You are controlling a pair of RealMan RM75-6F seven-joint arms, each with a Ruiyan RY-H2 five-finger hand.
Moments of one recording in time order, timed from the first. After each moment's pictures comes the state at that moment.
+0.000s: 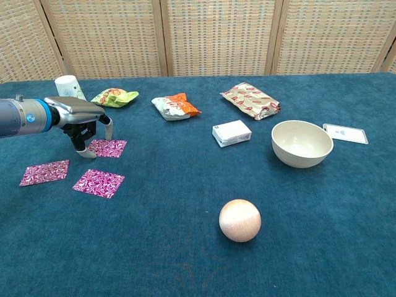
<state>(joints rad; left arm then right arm) -0.94 -1.62 -0.08 -0.92 1.05 0.53 0.32 -0.04 -1.08 0.11 -1.46 -1.47 1.62 0.13</state>
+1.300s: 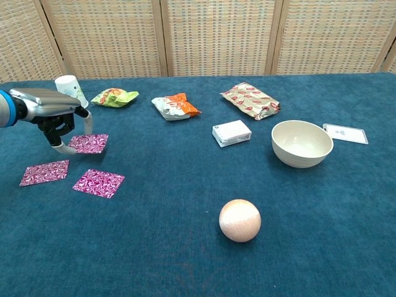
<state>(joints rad) -0.86 -1.45 -0.06 -1.15 1.04 0.63 0.32 -0.03 -1.10 0.11 -1.45 -1.48 1.60 0.13</state>
